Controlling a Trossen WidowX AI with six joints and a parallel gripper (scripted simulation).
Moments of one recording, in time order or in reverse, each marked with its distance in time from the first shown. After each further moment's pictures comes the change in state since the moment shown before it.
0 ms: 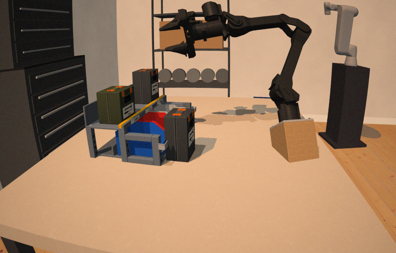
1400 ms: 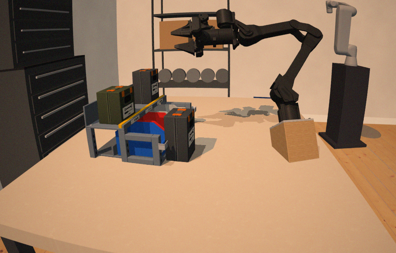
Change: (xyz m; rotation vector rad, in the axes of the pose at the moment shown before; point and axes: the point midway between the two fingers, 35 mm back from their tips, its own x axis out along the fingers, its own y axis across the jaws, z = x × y) arm -0.033 -0.018 -0.001 -0.315 -0.135 0.044
